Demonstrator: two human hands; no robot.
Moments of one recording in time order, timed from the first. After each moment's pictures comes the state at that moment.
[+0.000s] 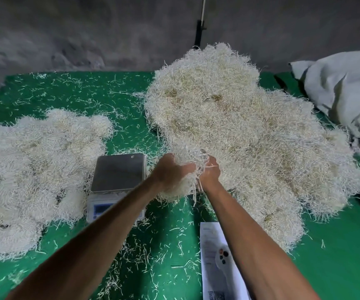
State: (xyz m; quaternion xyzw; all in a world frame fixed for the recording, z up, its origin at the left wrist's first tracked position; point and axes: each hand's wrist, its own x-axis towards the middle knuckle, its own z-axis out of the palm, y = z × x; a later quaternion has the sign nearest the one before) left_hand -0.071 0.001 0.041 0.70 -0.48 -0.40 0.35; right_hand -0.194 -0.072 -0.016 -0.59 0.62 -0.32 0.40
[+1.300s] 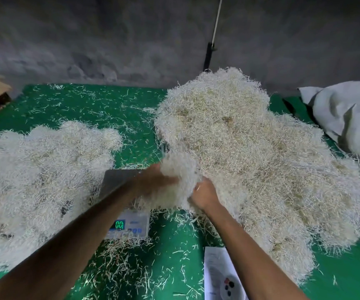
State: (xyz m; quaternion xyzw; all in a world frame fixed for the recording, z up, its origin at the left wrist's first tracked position) left_hand -0.006 0.005 0.092 0.69 -0.43 -0.50 0.28; right_hand -0.175 -0.075 -0.019 -0.79 0.51 -0.11 0.32
